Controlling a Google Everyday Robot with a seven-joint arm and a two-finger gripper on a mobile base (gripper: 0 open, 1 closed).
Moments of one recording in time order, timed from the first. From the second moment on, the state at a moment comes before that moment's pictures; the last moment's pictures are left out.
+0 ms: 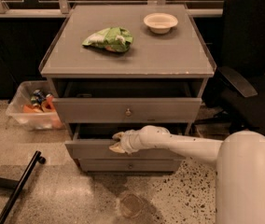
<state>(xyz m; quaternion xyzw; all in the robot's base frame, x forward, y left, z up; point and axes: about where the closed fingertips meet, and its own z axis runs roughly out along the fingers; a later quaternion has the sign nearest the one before) 0.671 0.057 0.418 -0.56 0.72 0.17 0.37</state>
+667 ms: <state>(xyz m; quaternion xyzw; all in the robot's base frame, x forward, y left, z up) 0.638 0.048 0.414 -0.58 0.72 0.19 0.34</state>
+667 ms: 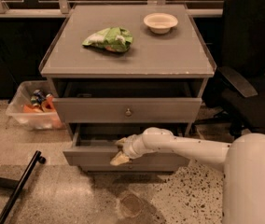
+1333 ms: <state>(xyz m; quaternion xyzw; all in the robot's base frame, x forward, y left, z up) 0.609 0.041 0.411 -0.60 0.71 0.21 0.30</state>
